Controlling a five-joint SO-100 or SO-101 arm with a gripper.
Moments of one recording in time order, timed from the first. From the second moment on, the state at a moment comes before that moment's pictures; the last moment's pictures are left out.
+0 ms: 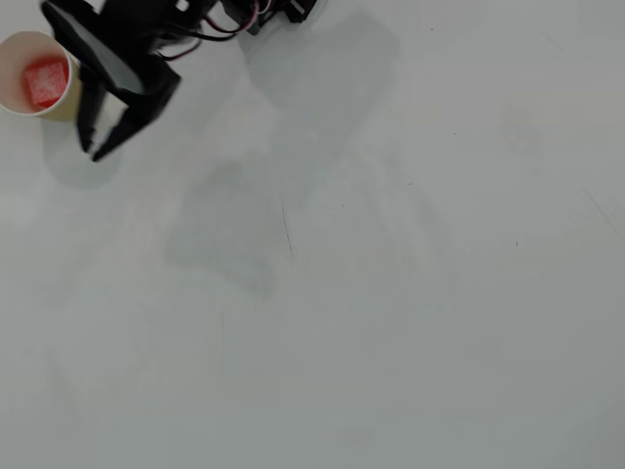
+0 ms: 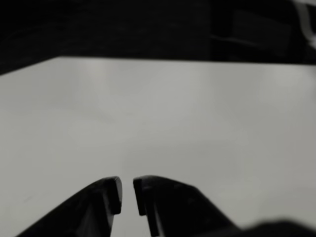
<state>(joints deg) 43.5 152.4 151.2 24.0 77.6</state>
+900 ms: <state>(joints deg) 12.5 176.5 174.6 39.5 77.6</state>
